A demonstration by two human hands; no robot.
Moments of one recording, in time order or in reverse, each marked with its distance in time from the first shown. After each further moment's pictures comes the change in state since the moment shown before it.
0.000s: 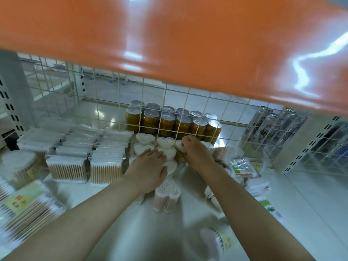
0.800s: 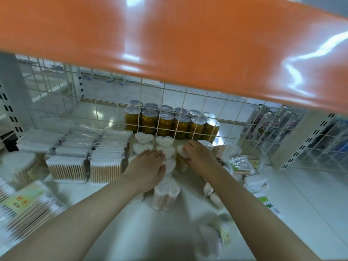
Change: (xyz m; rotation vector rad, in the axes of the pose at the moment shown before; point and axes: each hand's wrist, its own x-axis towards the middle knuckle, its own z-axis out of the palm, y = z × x) left_hand 0.001 -0.004 0.003 -0.033 -0.029 -0.006; right_hand -0.024 -0.001 -0.017 -0.078 -0.103 -0.038
